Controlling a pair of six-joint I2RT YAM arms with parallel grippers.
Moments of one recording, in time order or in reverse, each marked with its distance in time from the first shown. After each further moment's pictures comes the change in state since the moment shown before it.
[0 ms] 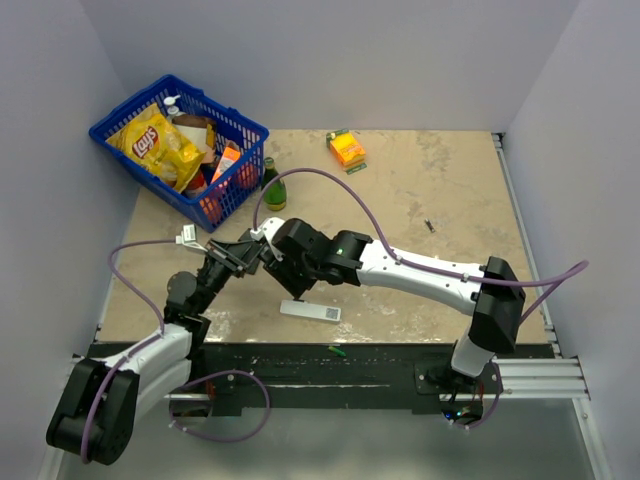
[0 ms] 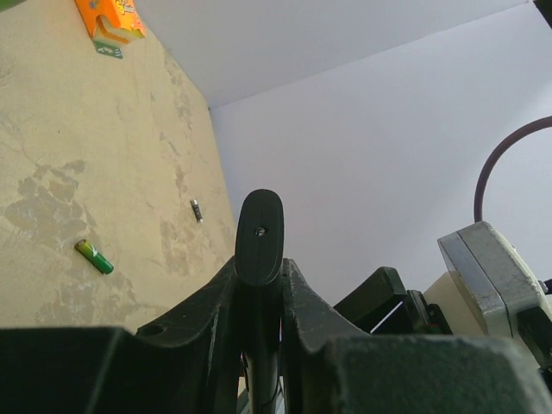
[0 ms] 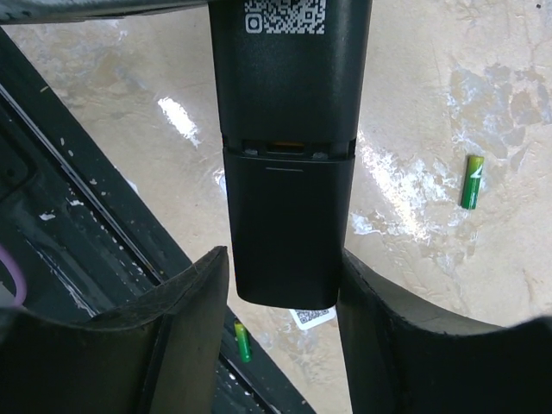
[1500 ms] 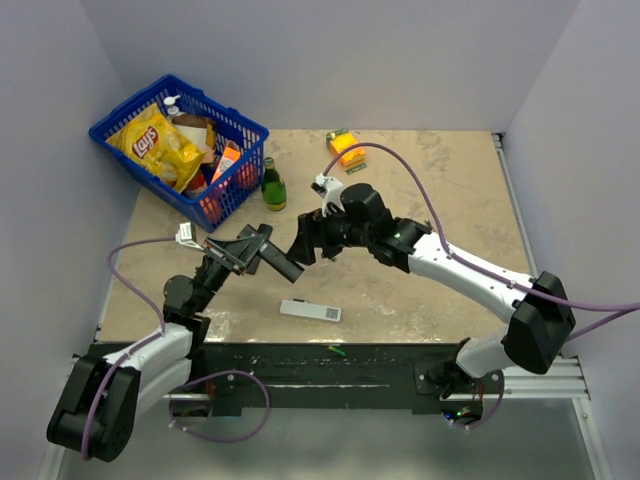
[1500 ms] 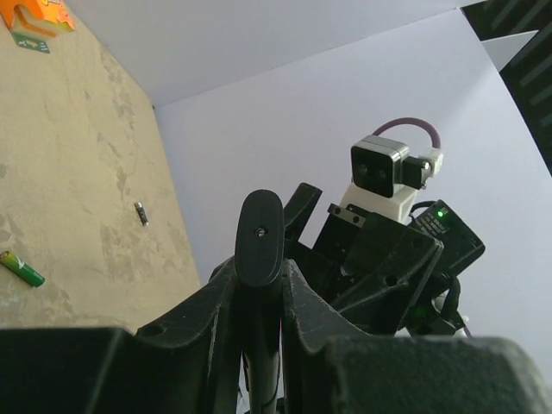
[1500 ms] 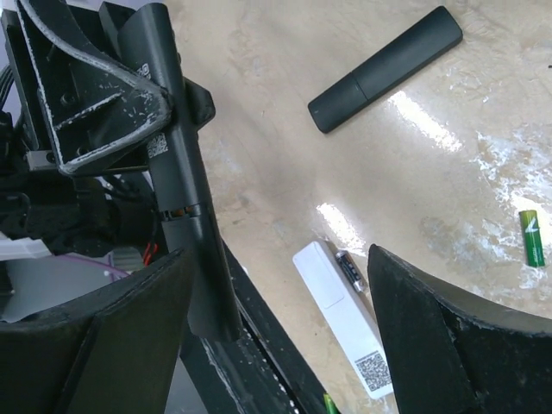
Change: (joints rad) left arm 0.000 0.023 0.000 0.139 0.031 -0.105; right arm -0.300 -0.243 -0.290 0.431 -0.408 0.291
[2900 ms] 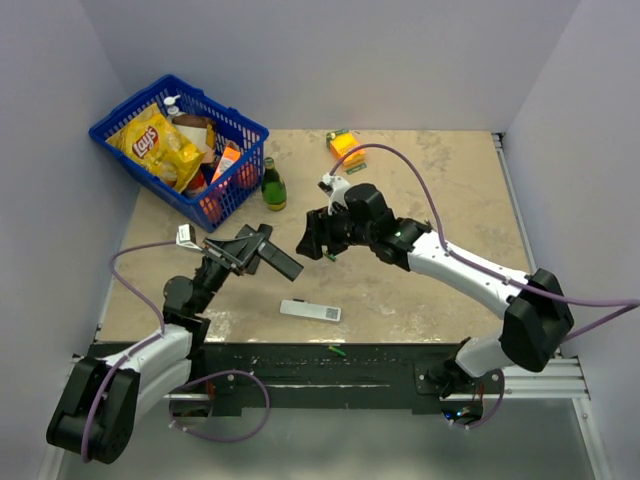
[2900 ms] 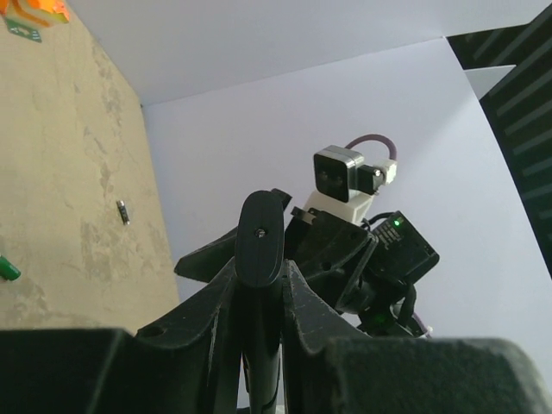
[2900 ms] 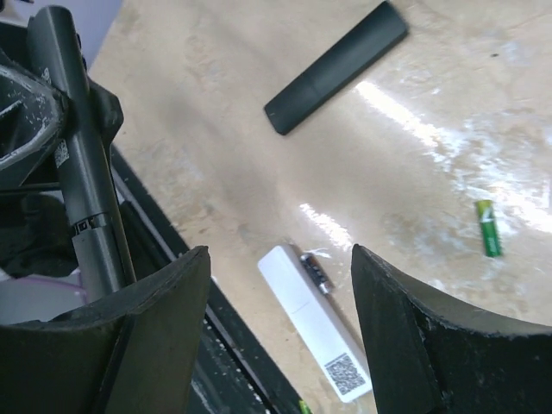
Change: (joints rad) left arm 0.000 -0.013 -0.007 0.001 -0.023 -0.090; right arm -0.058 0.025 -0.054 0.057 0.001 0.003
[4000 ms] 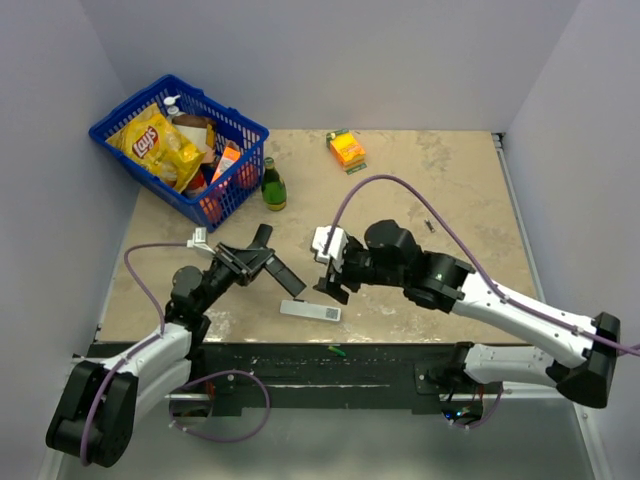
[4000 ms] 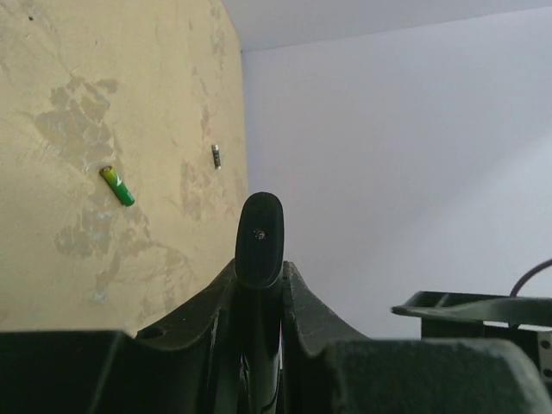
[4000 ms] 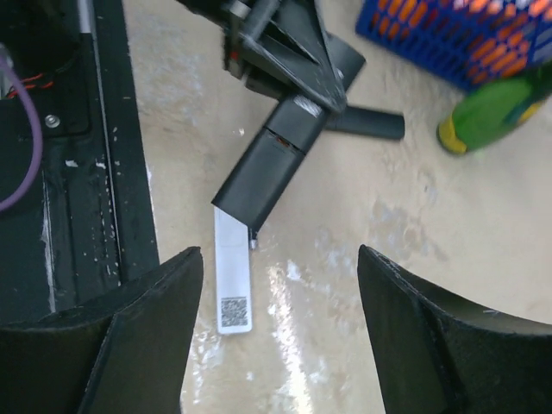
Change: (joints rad) left arm 0.000 -0.025 0.014 -0.317 0.079 0.112; right arm 0.245 -0.331 -0.062 -0.203 0.129 -0.706
